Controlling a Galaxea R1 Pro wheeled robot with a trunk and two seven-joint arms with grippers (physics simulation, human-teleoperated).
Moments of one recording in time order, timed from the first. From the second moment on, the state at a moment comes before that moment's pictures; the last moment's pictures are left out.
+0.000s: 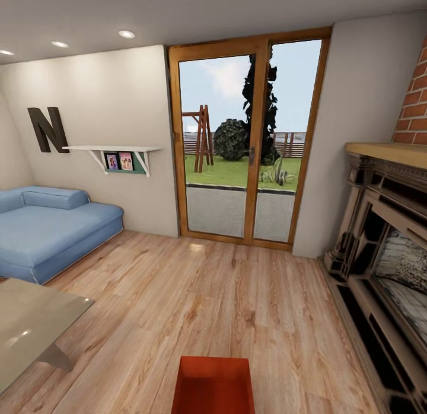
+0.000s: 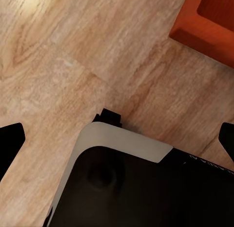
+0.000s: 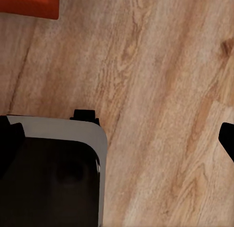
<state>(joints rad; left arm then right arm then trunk) -0.20 0.01 0.00 -0.01 0.38 -0.08 0.09 -0.15 -0.04 0.25 0.02 -0.15 -0.19 -0.09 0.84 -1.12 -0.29</state>
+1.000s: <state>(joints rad) -0.20 0.01 0.00 -0.01 0.38 -0.08 0.09 -0.15 -0.04 0.24 0.02 -0.17 -0.18 -0.09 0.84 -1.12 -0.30</state>
